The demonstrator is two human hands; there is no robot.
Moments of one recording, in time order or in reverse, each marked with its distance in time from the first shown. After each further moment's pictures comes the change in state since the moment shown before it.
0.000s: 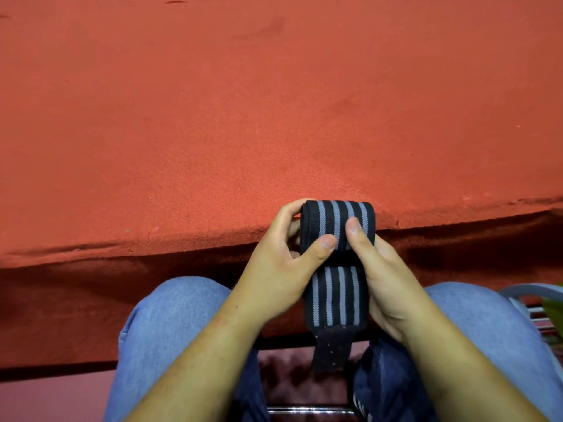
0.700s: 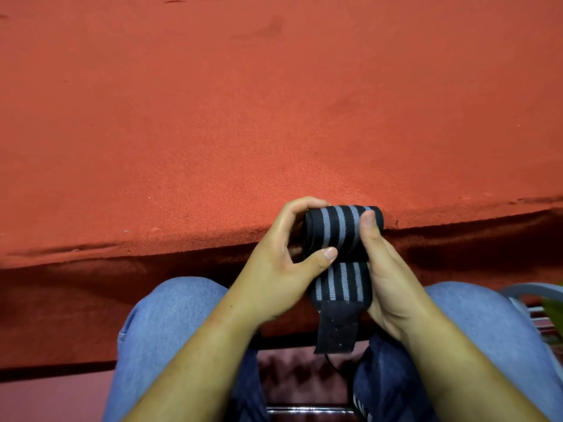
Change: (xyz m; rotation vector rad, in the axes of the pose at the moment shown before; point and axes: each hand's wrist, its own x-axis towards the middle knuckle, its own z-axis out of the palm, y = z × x) left_hand 0.002 -0.005 -0.005 0.069 -0.070 0.103; right_hand 0.001 0.000 0.000 0.078 0.012 0.007
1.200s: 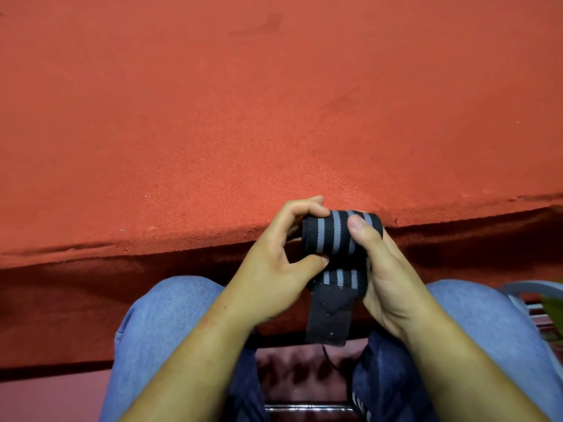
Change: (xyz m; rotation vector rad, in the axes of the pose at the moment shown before) left_hand -0.003 0.004 -0.001 -0.004 -0.016 -0.003; right_hand -0.001 -0.004 0.004 0.032 0.036 -0.036
